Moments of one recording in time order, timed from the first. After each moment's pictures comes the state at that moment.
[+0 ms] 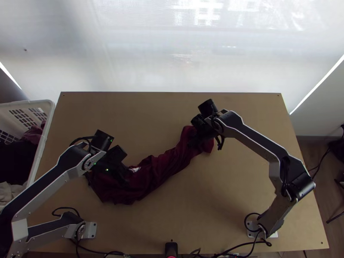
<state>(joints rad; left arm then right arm) -0.41 1.24 0.91 -0.86 0.37 0.33 0.56 1.82 1.45 -0.76 -0.23 -0.14</state>
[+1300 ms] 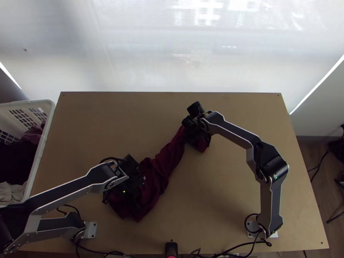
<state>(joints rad) -0.77 1.35 0.76 -0.75 0.36 0.18 0.57 2.09 1.57 -0.66 -0.23 -0.14</state>
